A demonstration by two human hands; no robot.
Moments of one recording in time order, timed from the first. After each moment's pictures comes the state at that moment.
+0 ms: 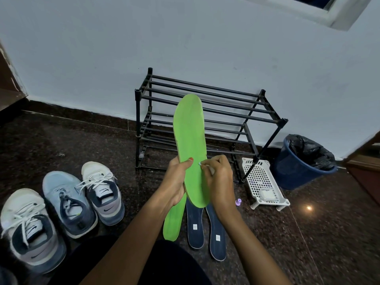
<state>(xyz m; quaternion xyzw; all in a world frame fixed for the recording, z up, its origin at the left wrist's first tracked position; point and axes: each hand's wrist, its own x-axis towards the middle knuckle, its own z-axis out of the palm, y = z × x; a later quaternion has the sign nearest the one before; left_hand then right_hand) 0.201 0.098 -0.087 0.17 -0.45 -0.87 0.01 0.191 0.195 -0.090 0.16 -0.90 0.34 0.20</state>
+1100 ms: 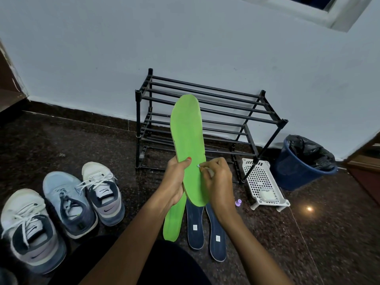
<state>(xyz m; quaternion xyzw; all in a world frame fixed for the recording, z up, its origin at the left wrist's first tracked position) 0.200 0.097 -0.087 0.18 -0.45 -0.87 0.02 0.192 0.197 -0.093 0.16 -0.90 0.36 0.18</state>
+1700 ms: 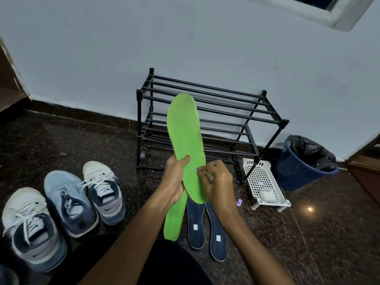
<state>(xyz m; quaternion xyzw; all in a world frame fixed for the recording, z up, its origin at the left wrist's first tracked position) 0.200 0.094 -0.086 0.20 -0.43 -0.88 0.04 0.198 0.199 -0.096 0.21 -0.89 0.37 0.17</state>
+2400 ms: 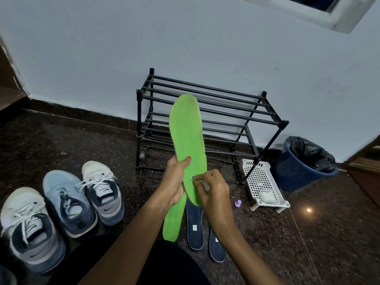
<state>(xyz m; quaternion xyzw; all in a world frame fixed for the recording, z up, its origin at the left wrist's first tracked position) 0.200 0.094 -0.089 0.18 -0.44 -0.88 0.03 0.217 0.197 -0.104 0.21 -0.89 0.38 0.15</state>
